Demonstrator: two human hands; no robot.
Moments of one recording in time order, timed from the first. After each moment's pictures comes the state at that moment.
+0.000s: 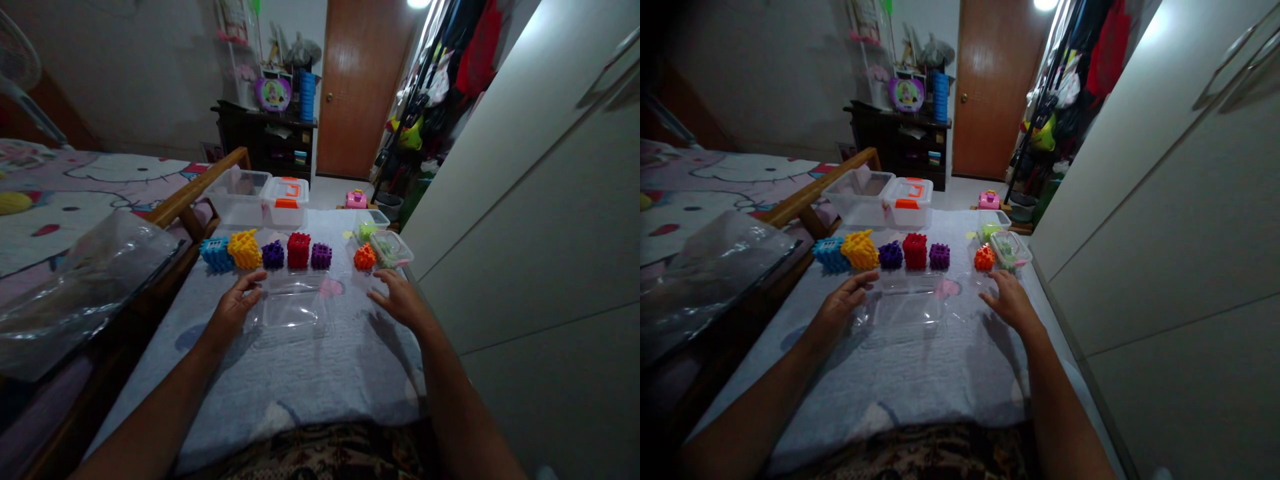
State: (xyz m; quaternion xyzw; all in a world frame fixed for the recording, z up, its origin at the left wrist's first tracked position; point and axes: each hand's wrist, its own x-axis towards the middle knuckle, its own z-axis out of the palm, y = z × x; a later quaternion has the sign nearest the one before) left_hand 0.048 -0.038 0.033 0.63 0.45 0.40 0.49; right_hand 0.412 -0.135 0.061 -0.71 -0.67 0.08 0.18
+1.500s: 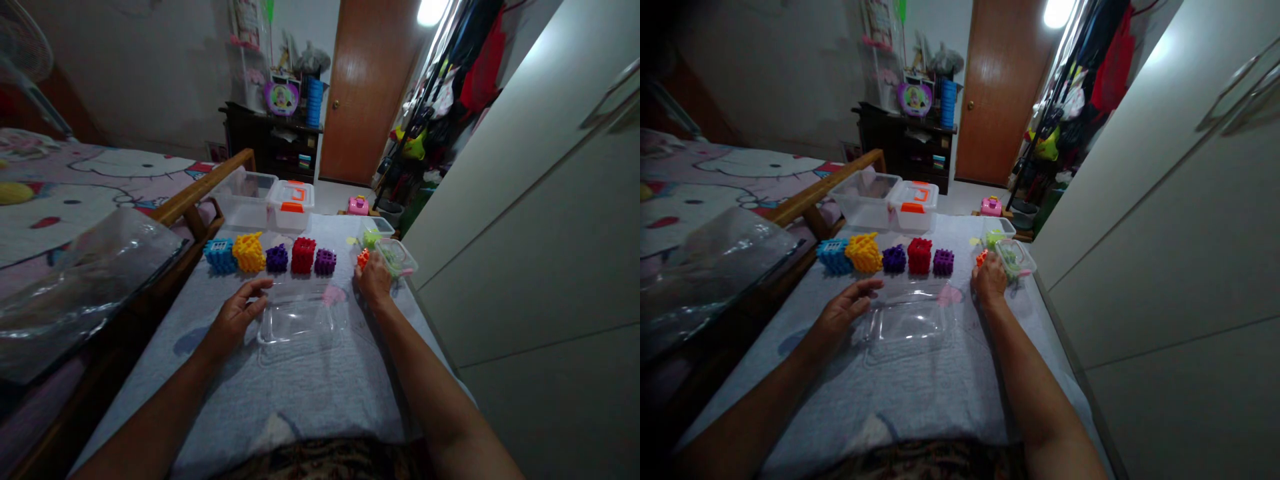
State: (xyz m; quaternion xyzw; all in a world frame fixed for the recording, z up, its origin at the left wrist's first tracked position) left_hand 0.047 -0.043 0.037 0.63 0.43 0.40 0.50; right_hand 0.365 -0.043 0.043 -0.86 -0.48 -0.11 0.14
